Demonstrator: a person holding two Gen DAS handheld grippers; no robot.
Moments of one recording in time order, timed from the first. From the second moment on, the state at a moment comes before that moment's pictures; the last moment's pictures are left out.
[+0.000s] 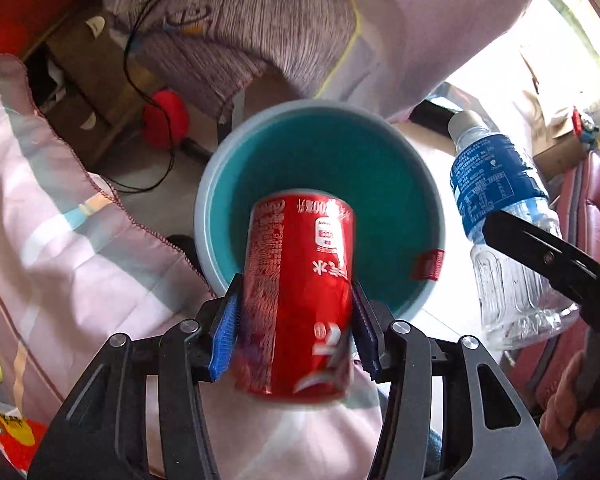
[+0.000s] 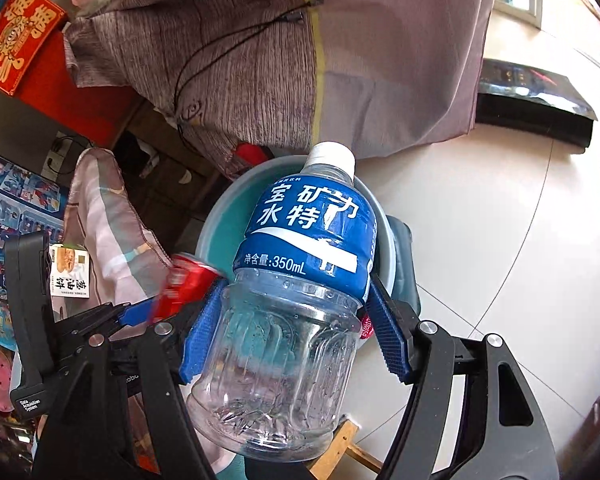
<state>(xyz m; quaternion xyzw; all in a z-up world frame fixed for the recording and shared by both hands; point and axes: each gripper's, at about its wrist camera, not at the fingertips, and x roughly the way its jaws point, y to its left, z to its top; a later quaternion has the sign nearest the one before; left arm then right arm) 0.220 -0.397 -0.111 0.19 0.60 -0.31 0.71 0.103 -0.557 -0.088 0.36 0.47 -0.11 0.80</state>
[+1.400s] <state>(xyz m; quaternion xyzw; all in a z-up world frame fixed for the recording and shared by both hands) 0.176 -0.245 -0.022 0.16 0.54 -0.28 0.78 0.099 -0.467 -0.063 0.28 0.51 -0.11 0.80</state>
